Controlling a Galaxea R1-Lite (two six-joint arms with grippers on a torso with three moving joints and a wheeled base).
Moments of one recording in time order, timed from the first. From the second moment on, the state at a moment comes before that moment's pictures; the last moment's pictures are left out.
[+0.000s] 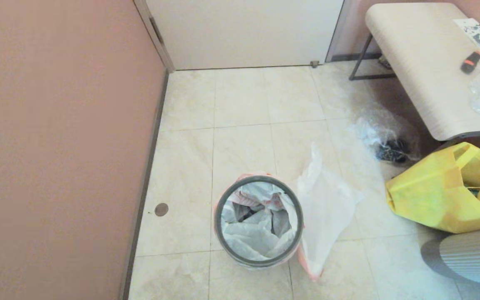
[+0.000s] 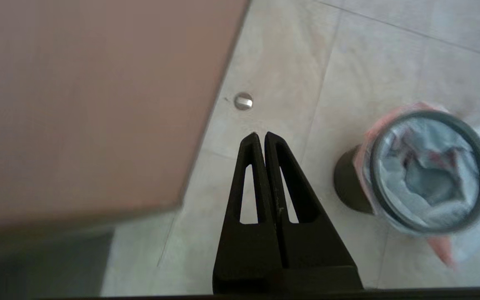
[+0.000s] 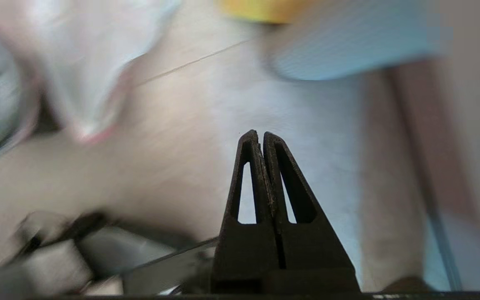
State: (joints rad) left arm -0.05 0.30 -0.71 0.59 0.31 -0.29; right arm 0.06 0.46 -1.05 1.06 -0.40 0.24
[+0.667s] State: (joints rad) left arm 0.00 0.06 -0.26 0.24 0.07 -0.23; right arm -0.03 0.25 -0.56 0.65 -0.21 0.03
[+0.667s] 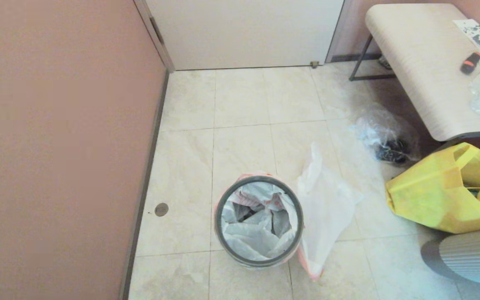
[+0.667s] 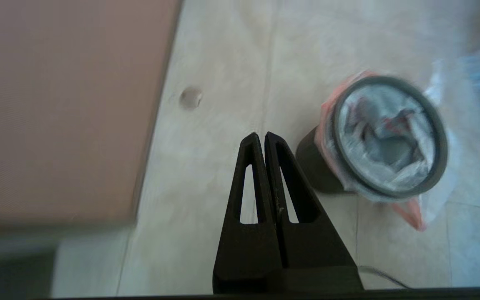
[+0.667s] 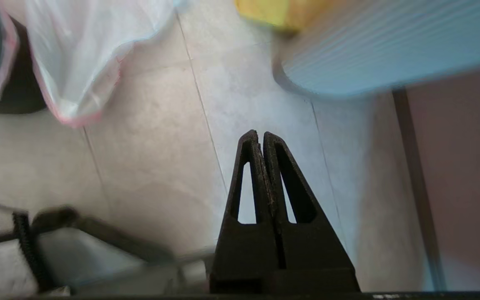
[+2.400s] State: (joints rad) left arm 0.00 0.00 -0.01 0.02 -0.02 0.01; right arm 0.00 0.00 0.00 0.00 -0.01 0.02
